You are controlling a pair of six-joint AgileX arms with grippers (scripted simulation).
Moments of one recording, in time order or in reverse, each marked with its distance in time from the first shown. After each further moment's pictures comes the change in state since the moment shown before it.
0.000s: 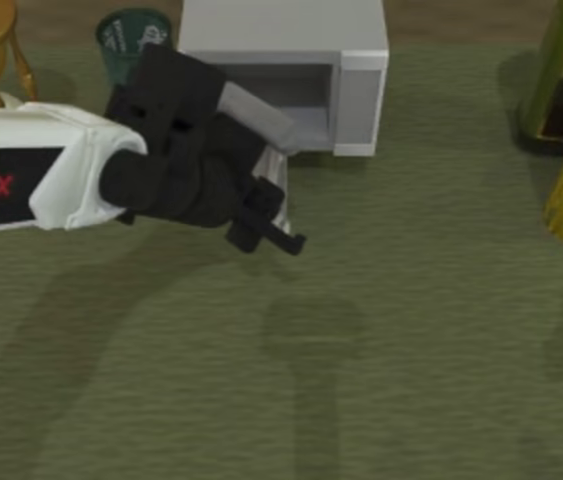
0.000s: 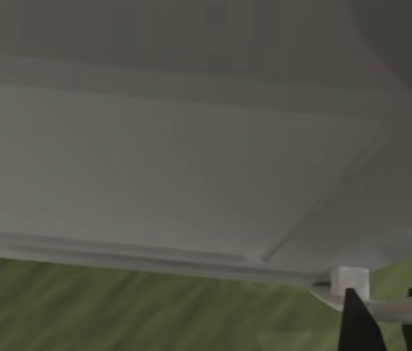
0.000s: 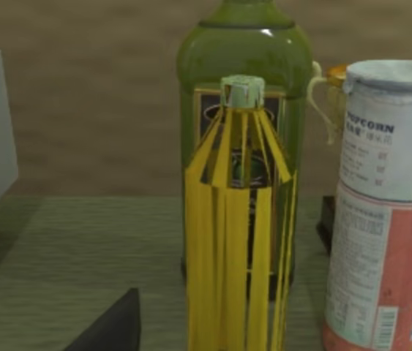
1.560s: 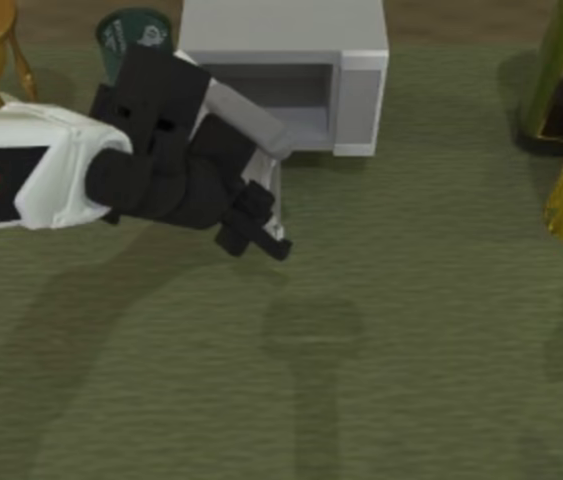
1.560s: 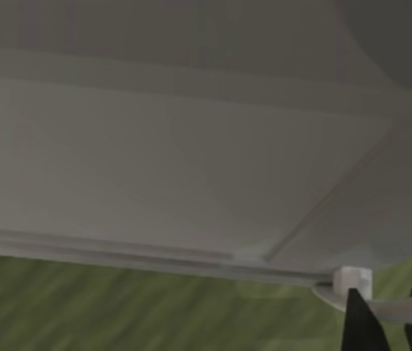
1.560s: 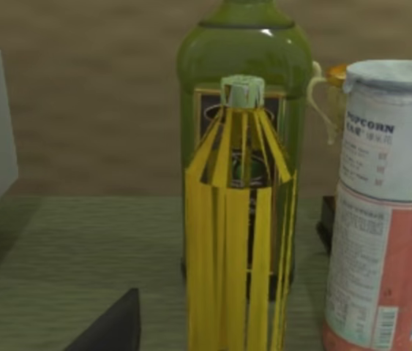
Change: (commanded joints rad) left arm 0.030 -0.015 -0.014 -0.008 0.038 0.060; right arm 0.000 0.000 0.000 0.000 0.000 0.000
